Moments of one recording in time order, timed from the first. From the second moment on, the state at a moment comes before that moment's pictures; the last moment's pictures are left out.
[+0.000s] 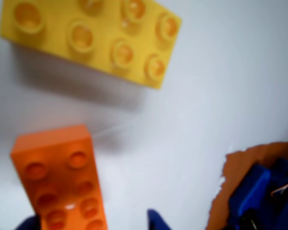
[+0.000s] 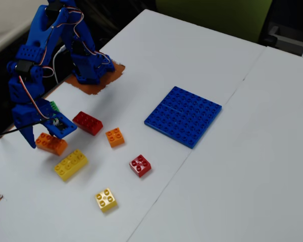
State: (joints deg) arm 72.0 86.1 99.1 43.0 -170.4
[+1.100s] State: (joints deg) arm 69.9 81.0 99.0 43.8 -171.2
